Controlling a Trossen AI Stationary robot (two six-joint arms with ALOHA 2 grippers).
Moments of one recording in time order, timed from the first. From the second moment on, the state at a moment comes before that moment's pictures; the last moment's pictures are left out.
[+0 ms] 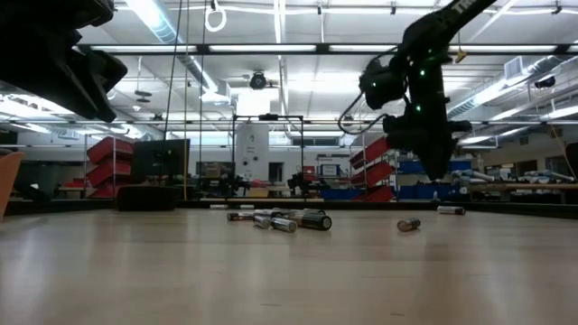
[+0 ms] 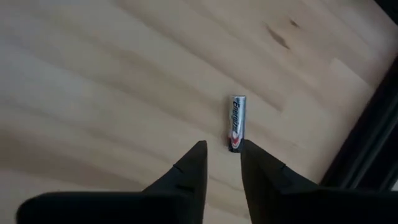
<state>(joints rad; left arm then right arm) -0.61 0.98 0.57 -0.47 -0.47 -0.37 -0.55 1.62 1.09 -1.05 0.27 0.52</state>
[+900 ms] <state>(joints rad) -0.61 0.98 0.57 -0.37 -0.82 -0.19 -0.05 1.65 1.12 -0.05 0.08 -0.09</state>
